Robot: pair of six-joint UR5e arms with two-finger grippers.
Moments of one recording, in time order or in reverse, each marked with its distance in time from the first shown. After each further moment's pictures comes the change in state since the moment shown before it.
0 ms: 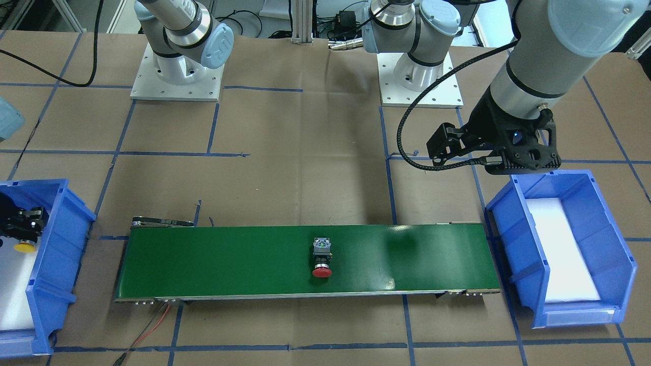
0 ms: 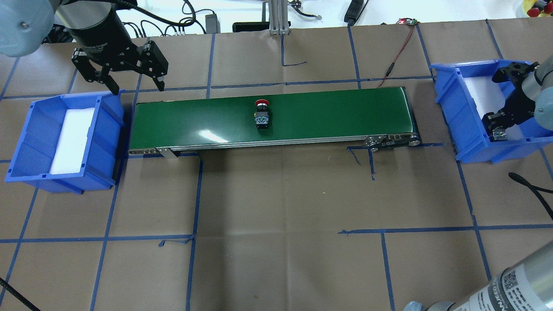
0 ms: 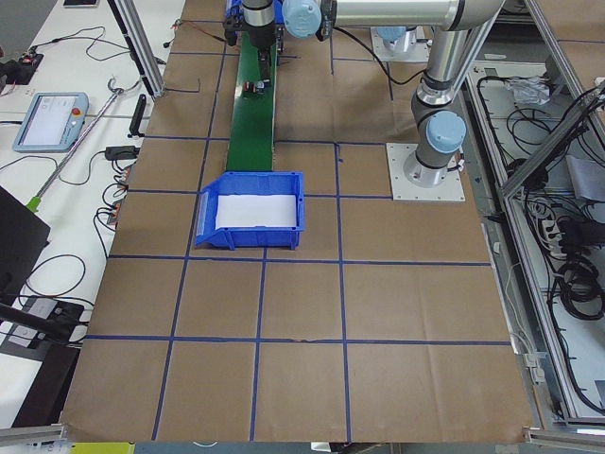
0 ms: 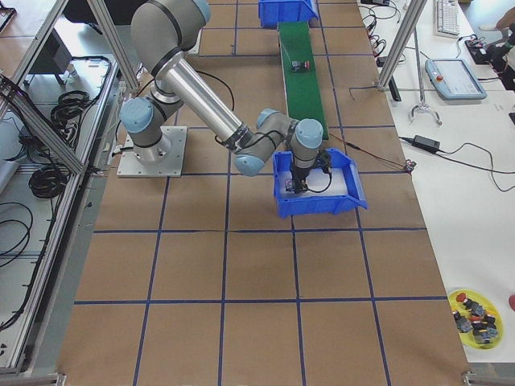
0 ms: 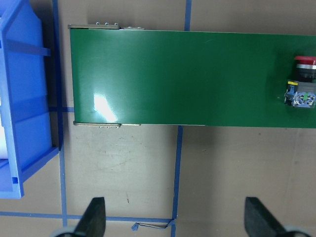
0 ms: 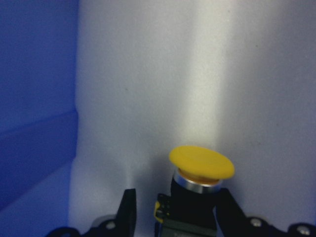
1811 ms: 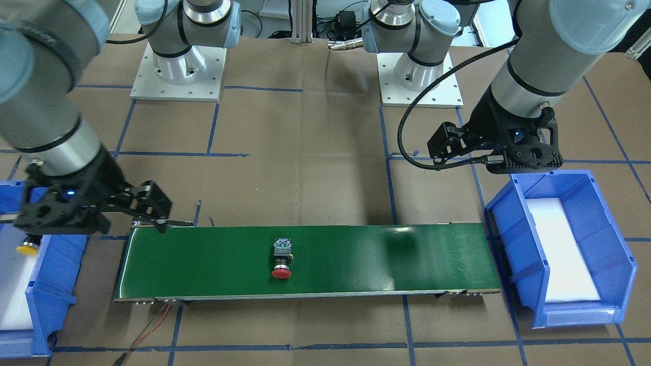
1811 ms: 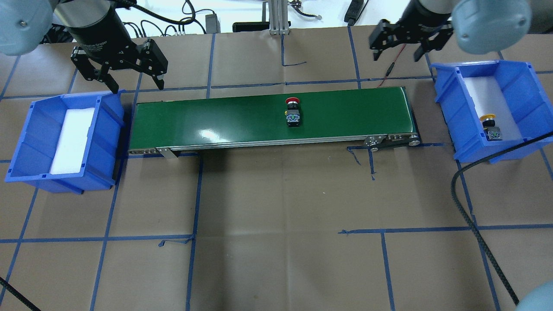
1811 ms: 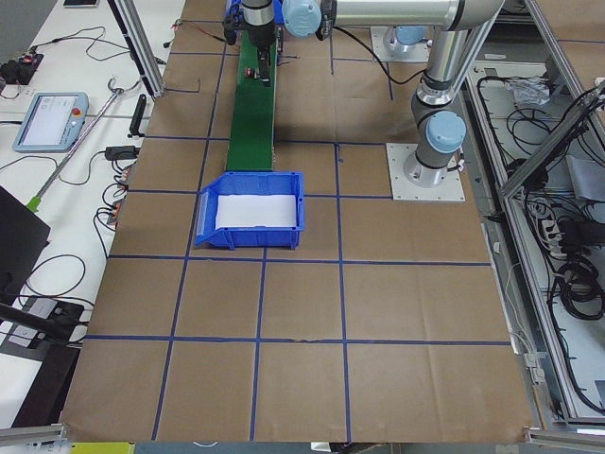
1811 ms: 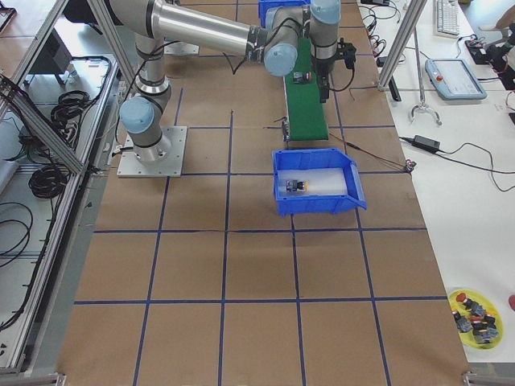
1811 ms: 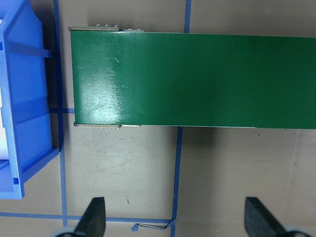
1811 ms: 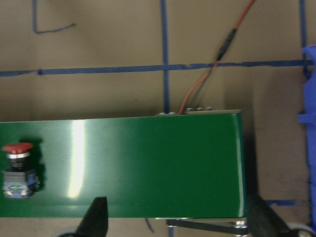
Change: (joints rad) left arm 0.000 0.000 0.007 0.000 0.001 0.000; right arm 0.562 -0.164 -0.299 0.310 0.033 0.788
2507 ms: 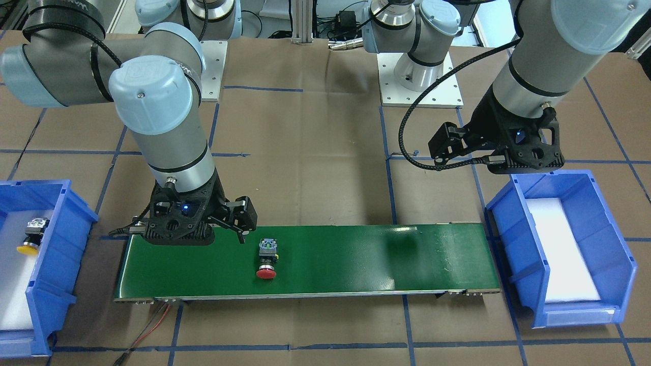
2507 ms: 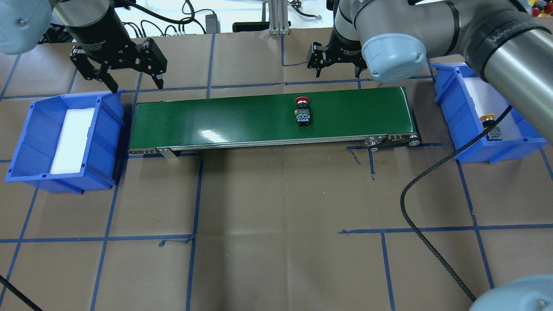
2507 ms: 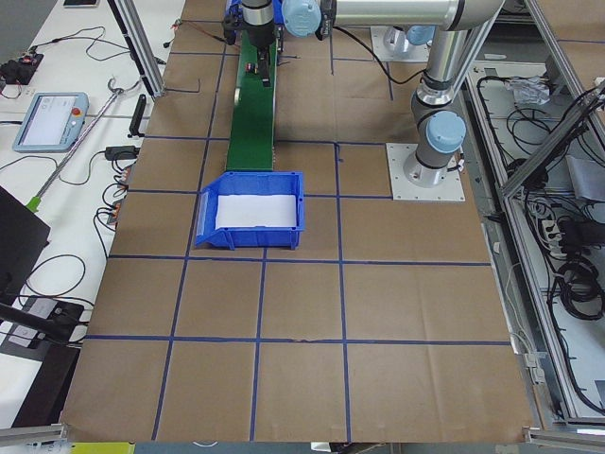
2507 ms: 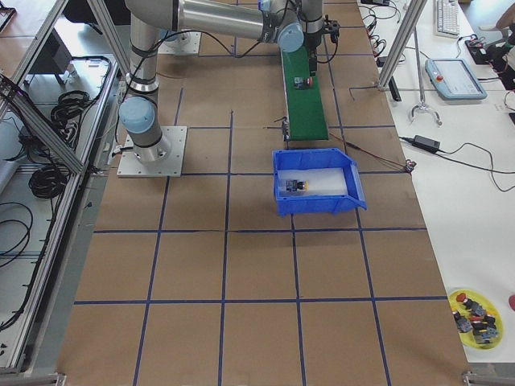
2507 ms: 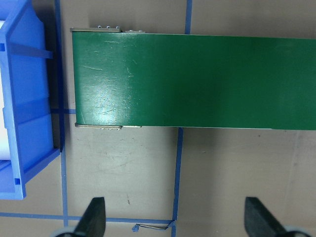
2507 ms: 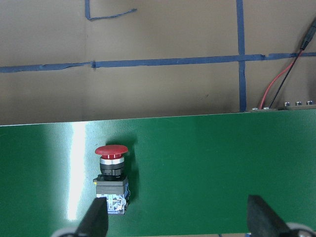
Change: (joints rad) left arm 0.001 -0.001 0.001 -0.001 0.000 0.000; right arm 0.150 0.084 0.011 -0.118 -0.079 0.134
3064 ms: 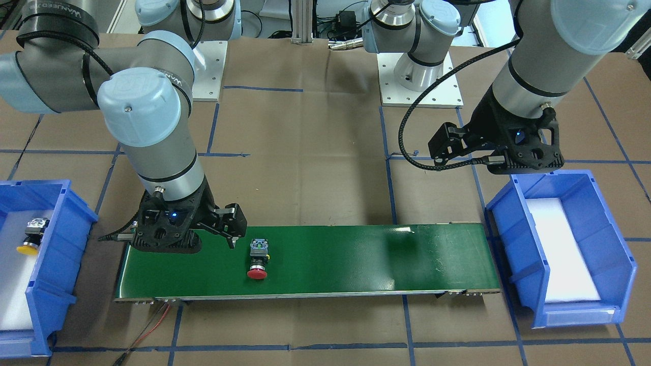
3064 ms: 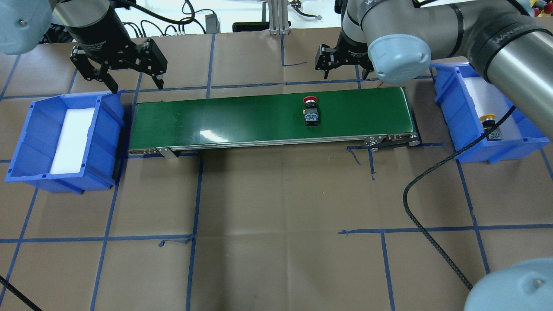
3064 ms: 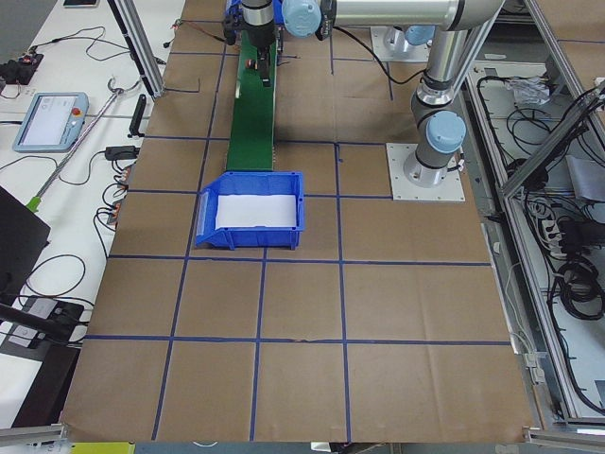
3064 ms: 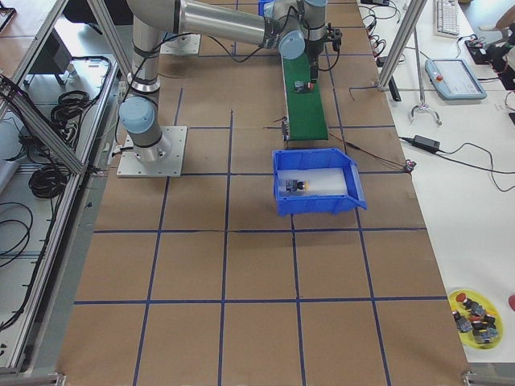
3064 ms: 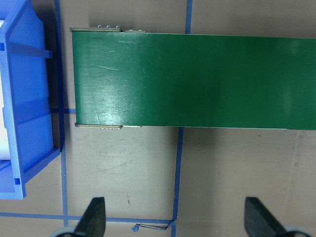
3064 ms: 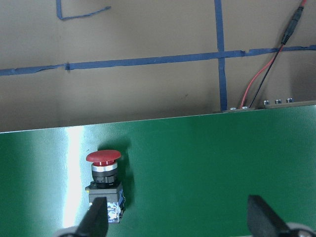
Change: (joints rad) left arm 0.000 0.000 -0.001 0.000 -0.001 0.000; right arm -0.046 0.009 0.008 0.005 -0.005 -0.006
